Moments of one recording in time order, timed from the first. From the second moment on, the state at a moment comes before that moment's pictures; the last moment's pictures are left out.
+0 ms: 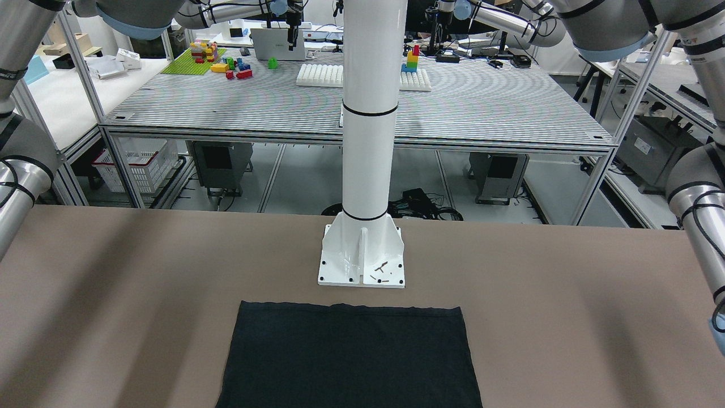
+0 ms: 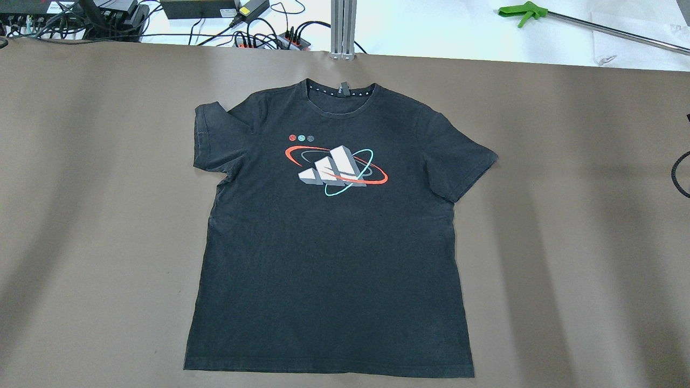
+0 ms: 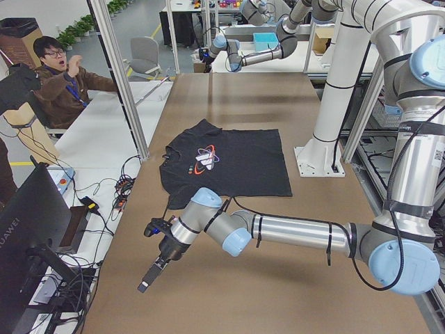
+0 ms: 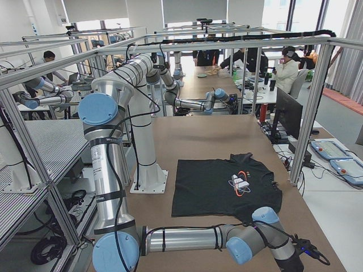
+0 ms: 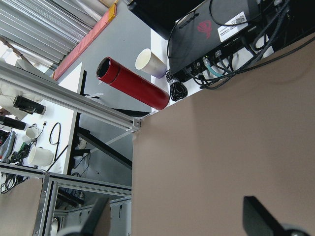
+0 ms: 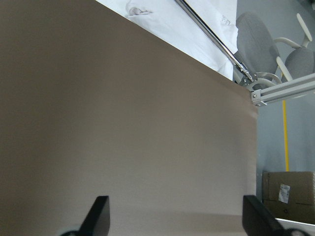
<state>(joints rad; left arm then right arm) -1.36 -1.78 -1.46 -2.13 -1.51 -0.21 1.38 -1.32 1.36 -1.06 1.69 0.16</state>
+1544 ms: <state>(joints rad) -1.33 -1.94 -1.38 -2.37 -2.31 -0.73 1.27 -1.18 1.36 -0.95 2.27 0.53</state>
